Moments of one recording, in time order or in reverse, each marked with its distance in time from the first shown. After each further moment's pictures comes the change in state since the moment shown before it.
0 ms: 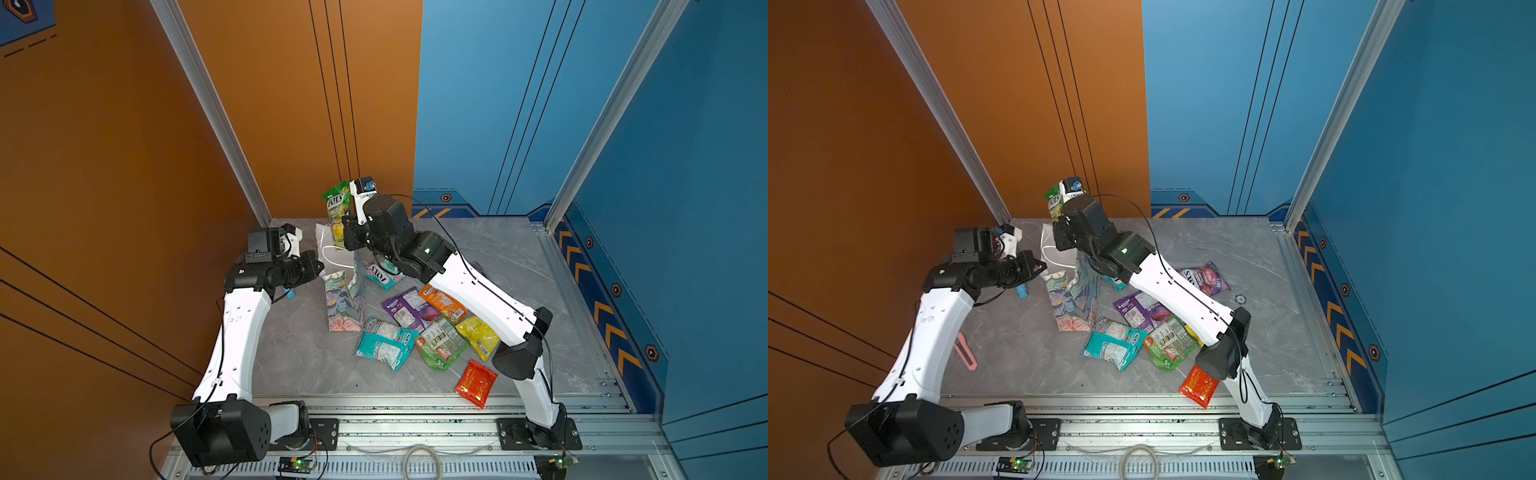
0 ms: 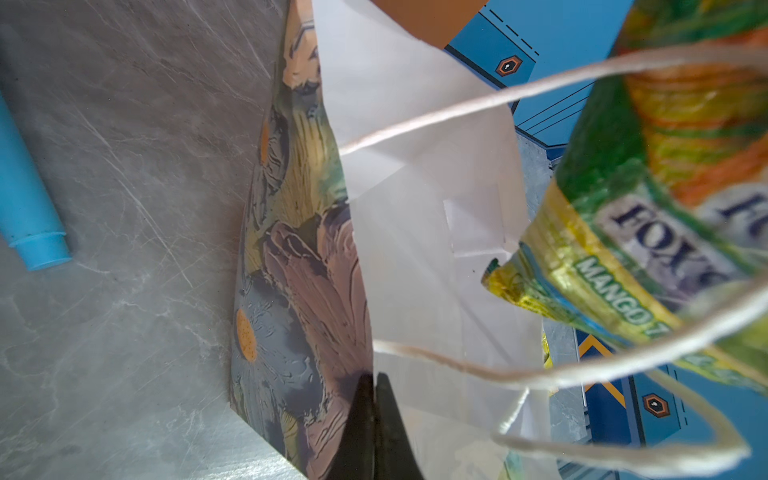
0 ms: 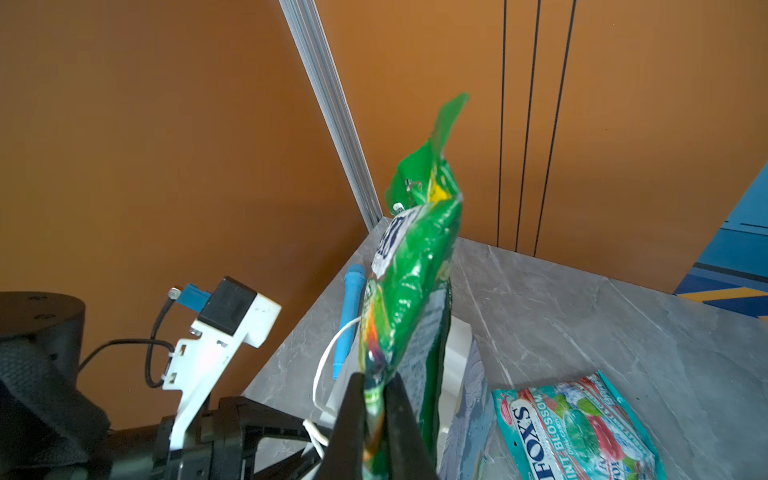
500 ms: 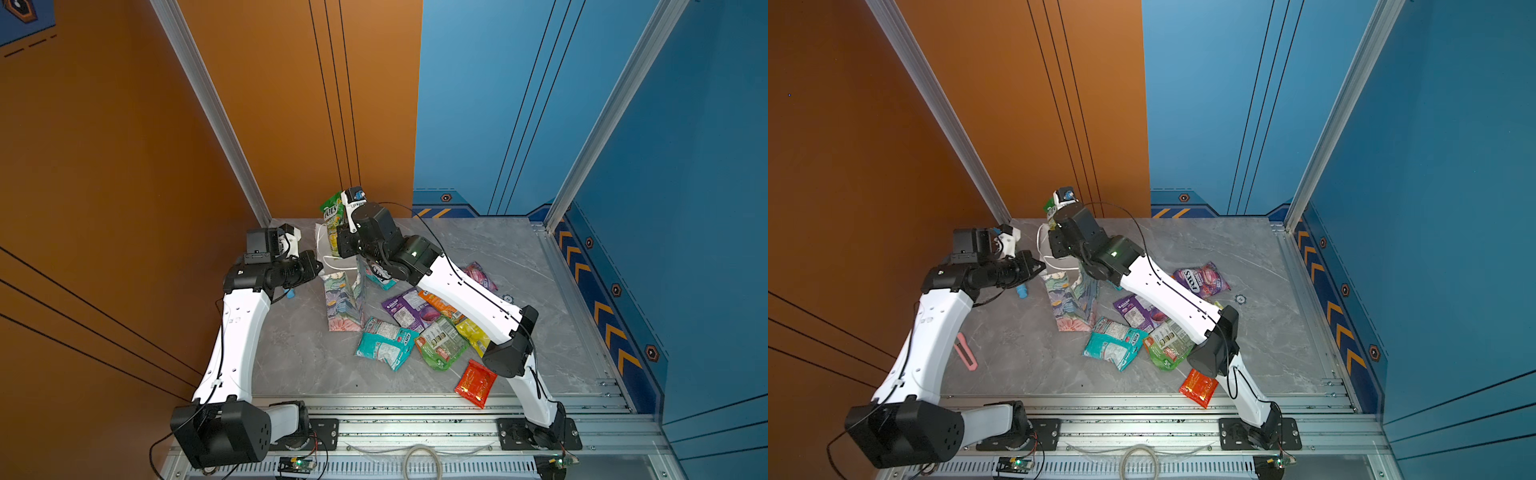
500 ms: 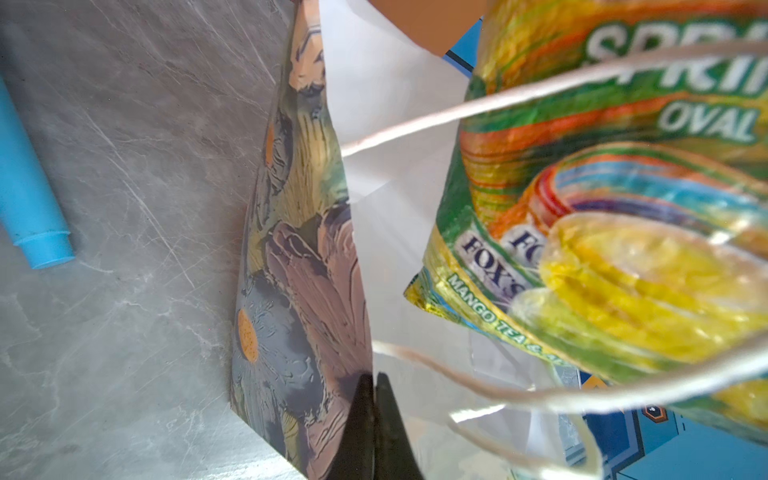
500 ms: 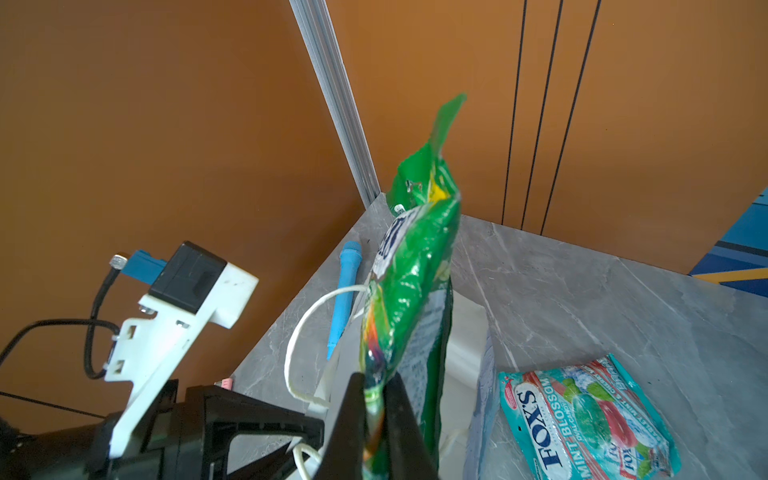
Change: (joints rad) left arm 0.013 -0.007 -0.005 0.008 0.000 -0.011; right arm 0.012 0.063 0.032 -0.043 0.005 0.000
